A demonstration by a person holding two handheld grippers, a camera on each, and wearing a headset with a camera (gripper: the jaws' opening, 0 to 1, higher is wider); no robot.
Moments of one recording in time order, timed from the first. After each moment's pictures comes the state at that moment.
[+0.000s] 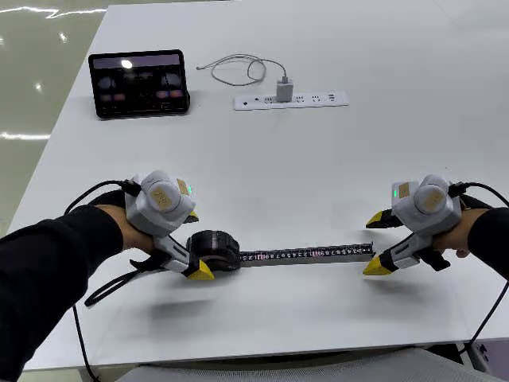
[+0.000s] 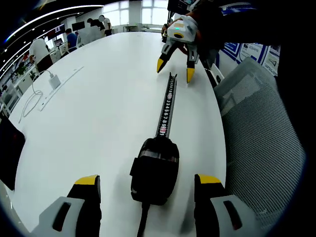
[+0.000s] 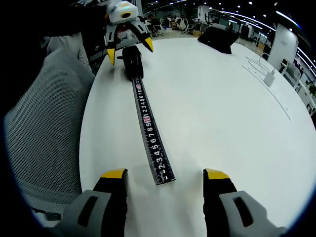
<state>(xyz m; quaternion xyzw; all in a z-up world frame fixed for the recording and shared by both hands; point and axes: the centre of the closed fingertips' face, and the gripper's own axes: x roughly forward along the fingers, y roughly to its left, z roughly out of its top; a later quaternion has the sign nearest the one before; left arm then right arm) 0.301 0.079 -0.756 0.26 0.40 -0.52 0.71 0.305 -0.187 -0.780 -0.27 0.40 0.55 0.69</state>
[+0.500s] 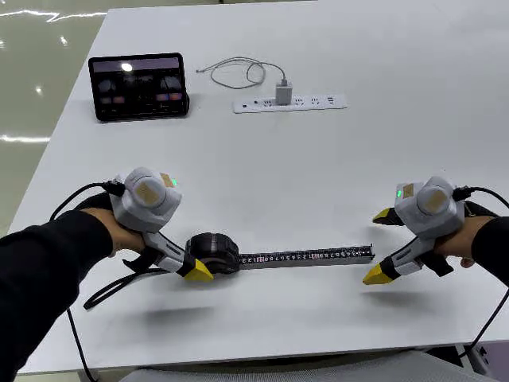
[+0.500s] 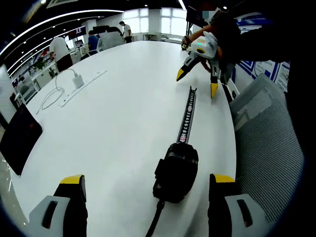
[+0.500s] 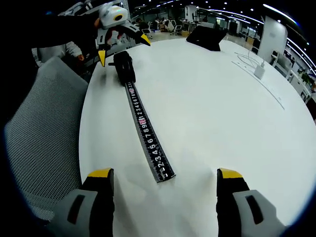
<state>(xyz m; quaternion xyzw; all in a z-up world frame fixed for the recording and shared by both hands) 0.327 0.095 -0.733 0.23 0.37 -0.45 0.78 0.304 -0.192 -0.778 -0.24 0.40 0.51 0.72</state>
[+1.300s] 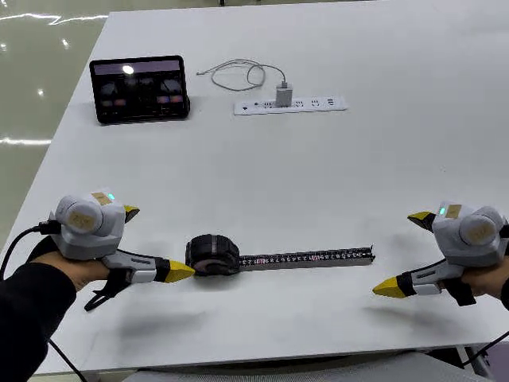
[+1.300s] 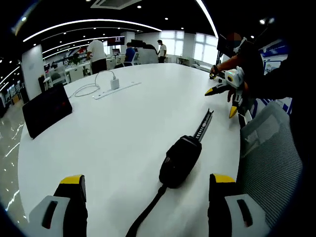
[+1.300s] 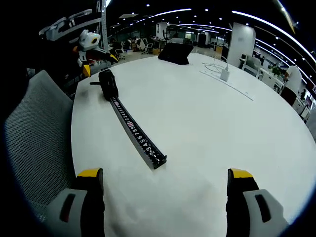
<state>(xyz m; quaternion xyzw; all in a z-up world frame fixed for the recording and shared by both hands) 0.304 0.142 -0.722 0.12 0.33 -0.37 0.86 0.297 -0.223 -0.756 -0.19 0.34 0.43 0.82</state>
